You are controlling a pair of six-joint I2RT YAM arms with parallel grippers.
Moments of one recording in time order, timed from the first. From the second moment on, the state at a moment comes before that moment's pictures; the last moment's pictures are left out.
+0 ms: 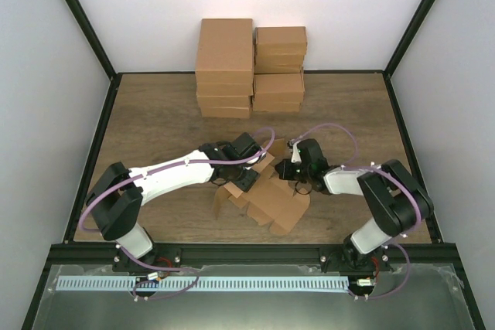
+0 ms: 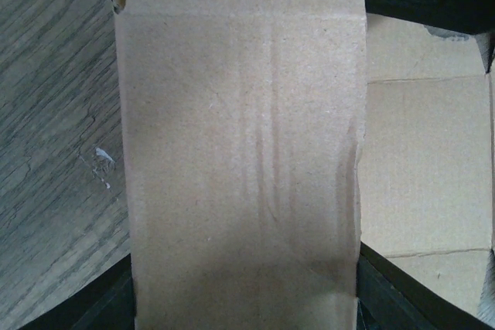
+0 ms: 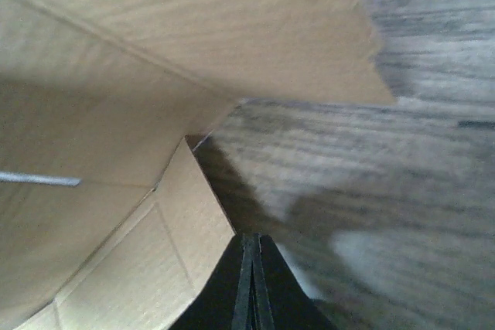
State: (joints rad) left arm -0.91 1.63 1.14 -0.65 -0.04 -0.17; right arm 0.48 1.53 0.50 0.27 -0.32 0.53
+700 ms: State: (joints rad) left arm -0.91 1.63 1.14 -0.67 -0.06 -0.18; right arm 0.49 1.61 0.51 0.44 -0.57 0.51
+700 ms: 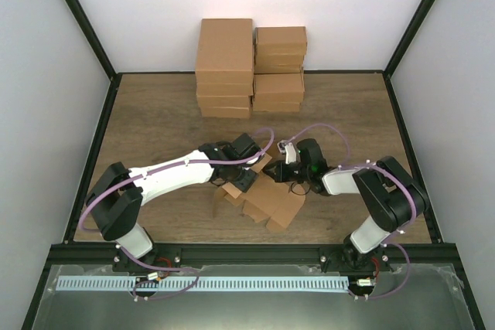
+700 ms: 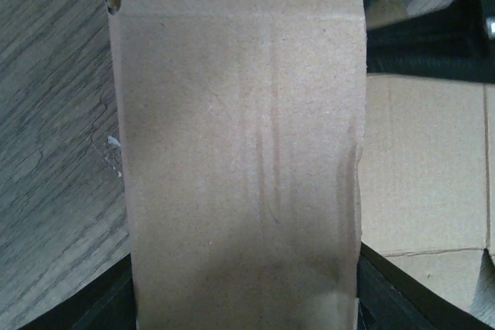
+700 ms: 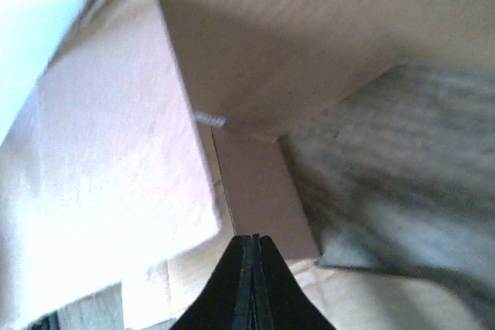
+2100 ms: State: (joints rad) left arm -0.92 1.63 1.13 -0.65 -0.03 -0.18; right arm 0.51 1.28 0.50 0.20 -0.31 0.48
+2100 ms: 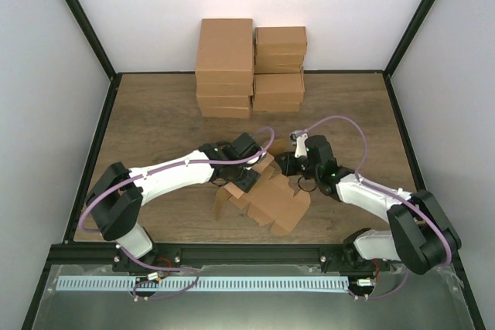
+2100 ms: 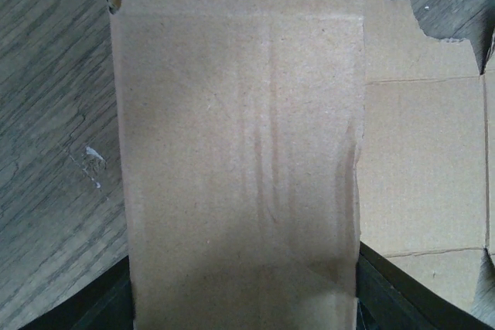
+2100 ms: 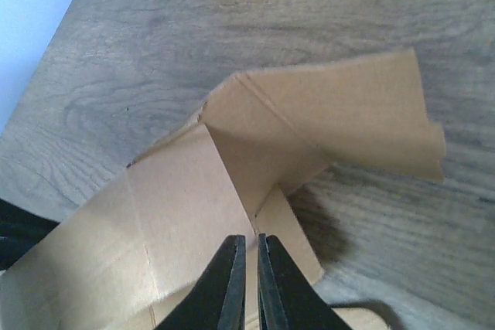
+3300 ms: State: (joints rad) left arm -0.92 1.63 1.13 -0.65 -0.01 -0.18; right arm 0.53 1.43 0.68 -0.06 -0.53 0.35
